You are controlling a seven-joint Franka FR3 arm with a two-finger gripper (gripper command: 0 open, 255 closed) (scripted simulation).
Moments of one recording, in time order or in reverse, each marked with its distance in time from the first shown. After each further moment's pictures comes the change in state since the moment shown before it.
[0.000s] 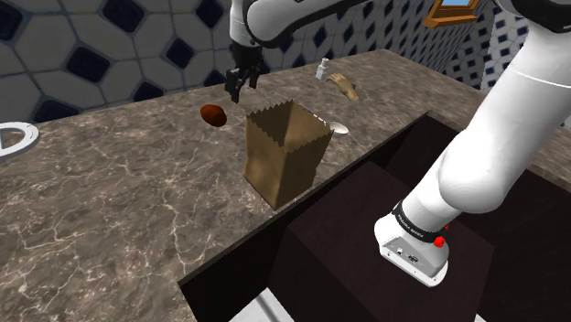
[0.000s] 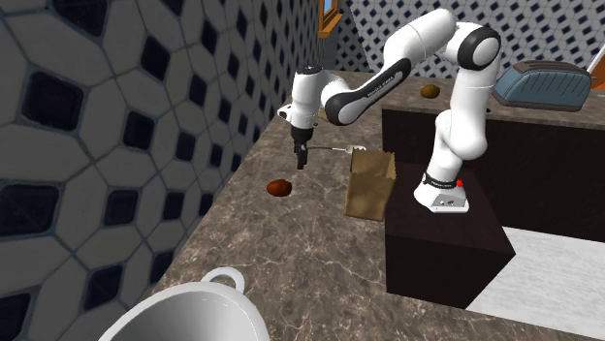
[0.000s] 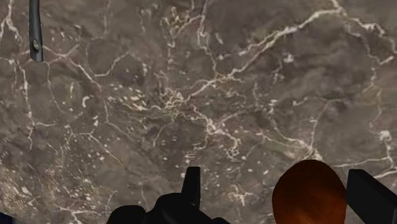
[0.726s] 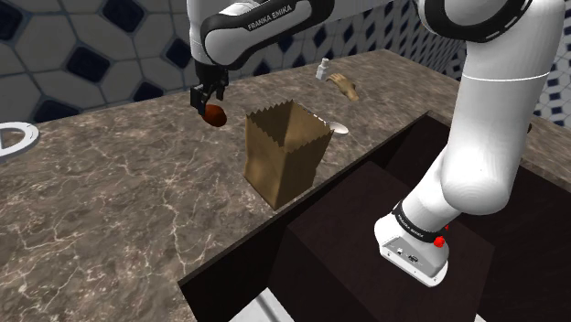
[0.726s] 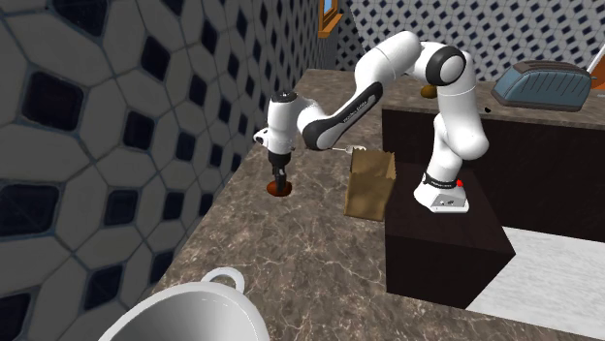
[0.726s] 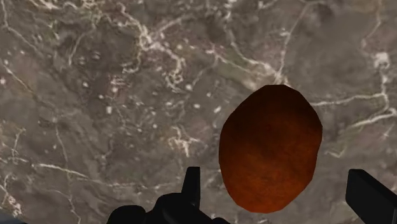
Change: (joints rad) arm 0.073 0.305 0.020 0.273 -0.080 0.035 0.034
